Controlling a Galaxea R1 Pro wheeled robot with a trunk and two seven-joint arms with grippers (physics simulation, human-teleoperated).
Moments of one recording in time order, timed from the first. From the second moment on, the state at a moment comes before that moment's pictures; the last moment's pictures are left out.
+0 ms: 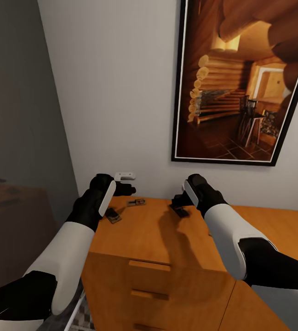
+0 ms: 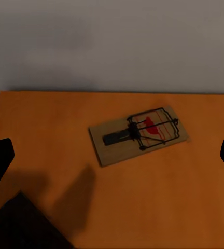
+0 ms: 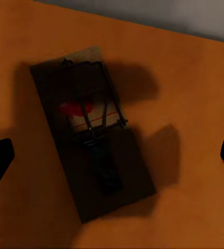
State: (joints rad) left arm -1.03 -0.16 -0.10 -0.94 0.09 0.98 0.07; right arm -1.21 0.14 -0.02 -0.48 0.02 1.04 -0.10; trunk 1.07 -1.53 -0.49
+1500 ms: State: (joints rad) left arm -1.03 -0.16 -0.10 -0.94 0.09 0.98 0.07; right arm -1.21 0.16 -0.02 -0.42 0.02 1.04 -0.10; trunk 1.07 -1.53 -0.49
